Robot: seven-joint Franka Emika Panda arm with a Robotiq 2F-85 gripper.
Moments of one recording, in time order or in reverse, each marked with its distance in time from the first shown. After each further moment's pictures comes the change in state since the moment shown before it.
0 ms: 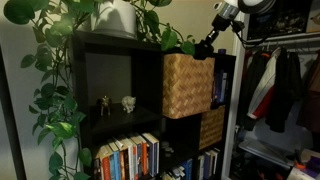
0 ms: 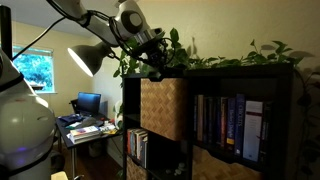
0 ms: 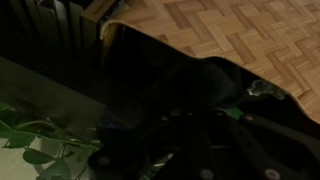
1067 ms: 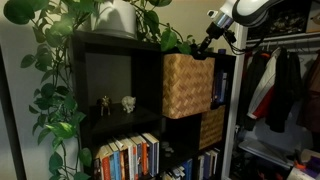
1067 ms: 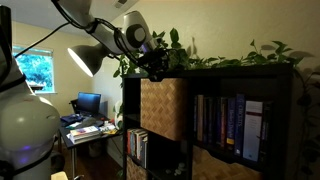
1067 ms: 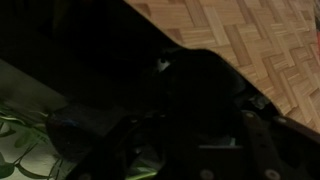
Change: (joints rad) arm 0.103 0.067 -0.083 -0.058 0.090 0.187 -0.278
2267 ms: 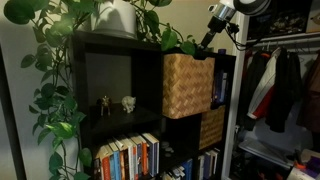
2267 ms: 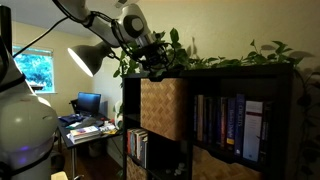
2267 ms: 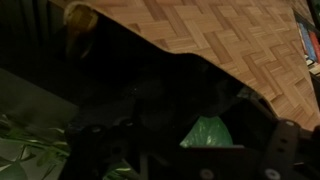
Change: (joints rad) arm -0.046 -0.022 0.062 0.086 -0.022 -0.217 0.164
